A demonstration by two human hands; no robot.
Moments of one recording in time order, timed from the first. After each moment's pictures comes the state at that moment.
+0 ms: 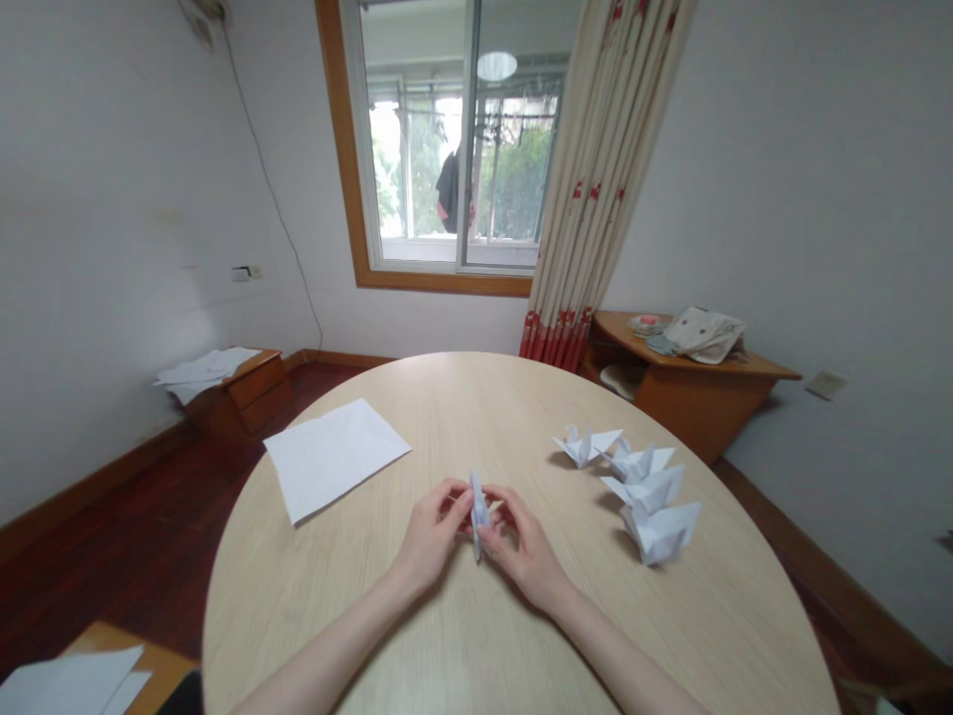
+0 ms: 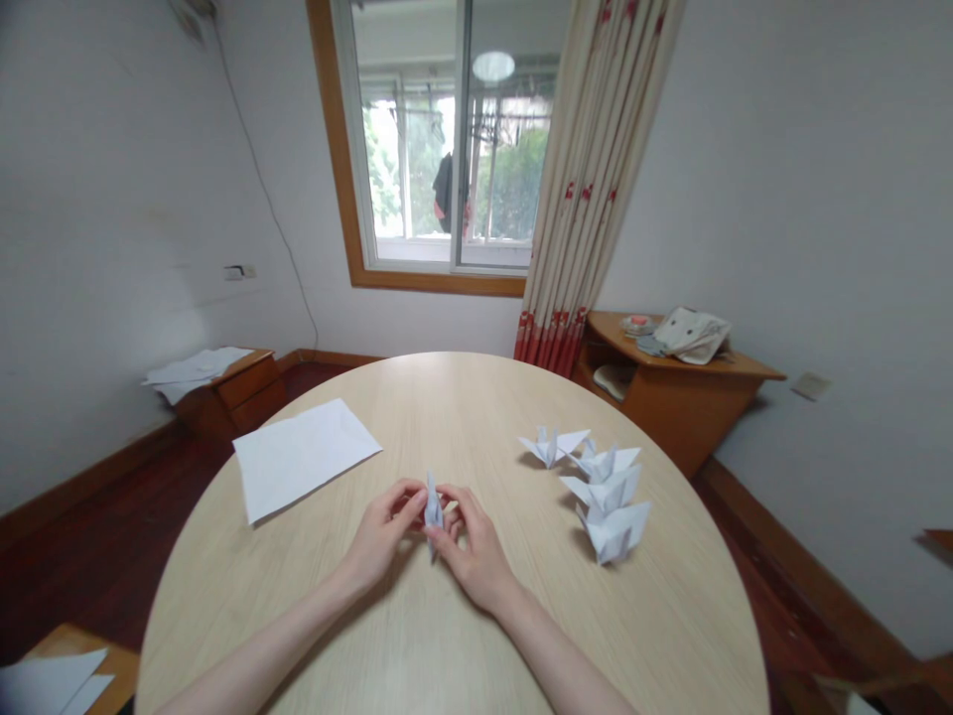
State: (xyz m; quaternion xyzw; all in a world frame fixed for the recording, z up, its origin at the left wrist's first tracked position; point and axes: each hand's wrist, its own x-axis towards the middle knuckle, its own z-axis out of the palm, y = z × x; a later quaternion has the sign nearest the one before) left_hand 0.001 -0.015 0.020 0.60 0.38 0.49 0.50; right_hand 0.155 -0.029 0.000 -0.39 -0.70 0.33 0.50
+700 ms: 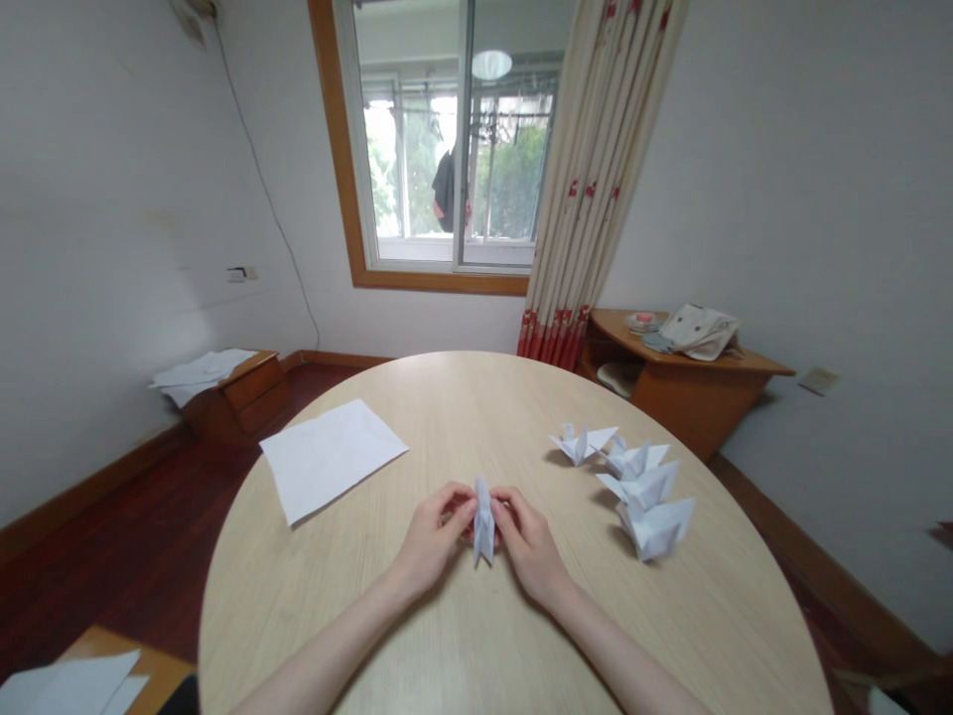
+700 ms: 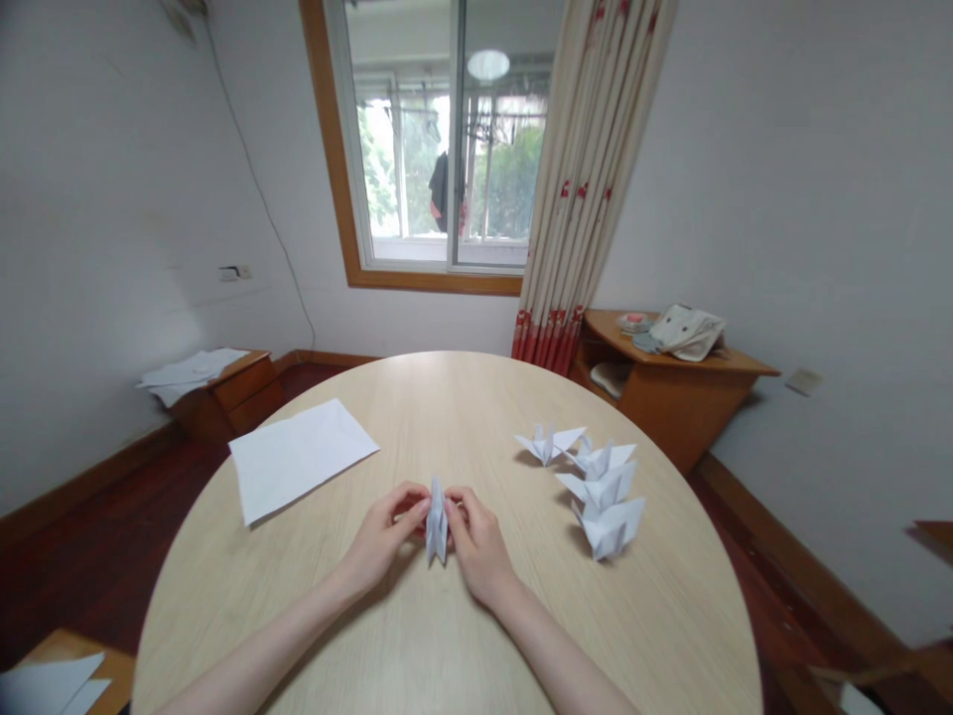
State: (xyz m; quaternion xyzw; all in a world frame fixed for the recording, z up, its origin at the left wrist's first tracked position) left_hand 0.002 -0.017 0.020 0.61 0.36 0.47 0.53; right_hand 0.155 -0.031 0.005 -0.44 -0.64 0.37 0.50
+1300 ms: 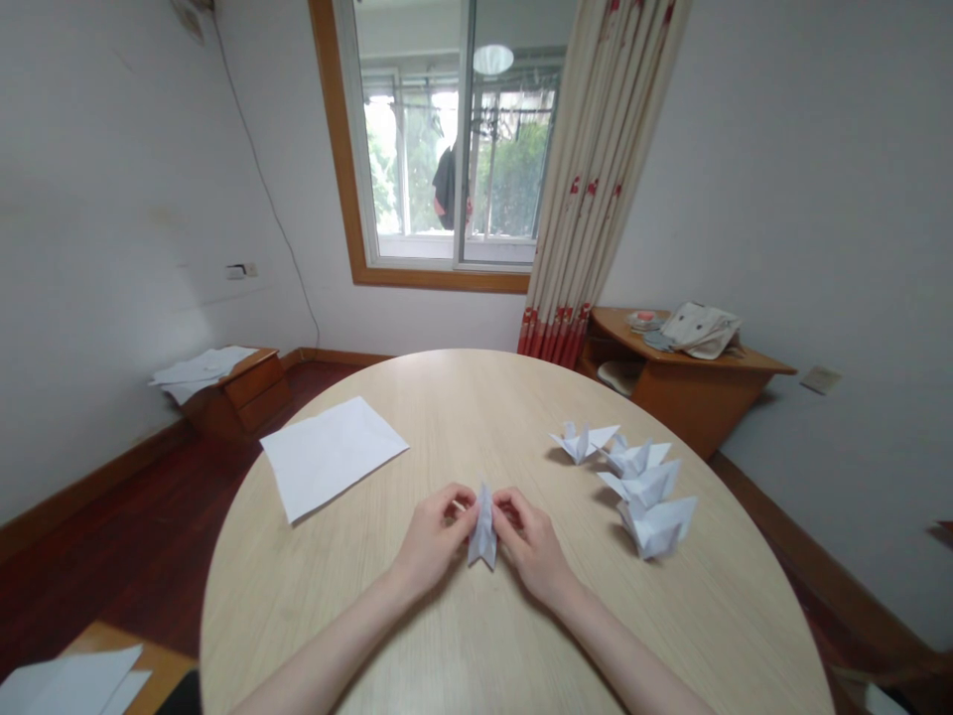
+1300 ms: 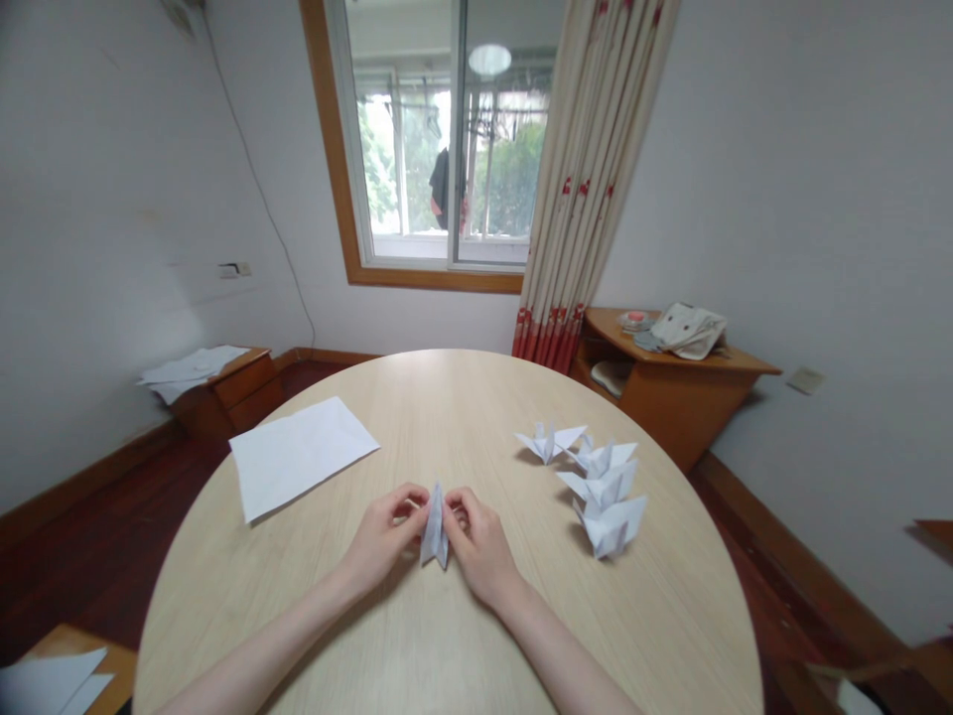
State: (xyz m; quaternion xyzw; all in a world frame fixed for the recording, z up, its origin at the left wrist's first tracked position) left_hand 0.001 -0.017 0.023 0.65 0.42 0.46 0.44; right_hand 0.158 -0.032 0.011 -0.44 -0.68 0.33 0.49
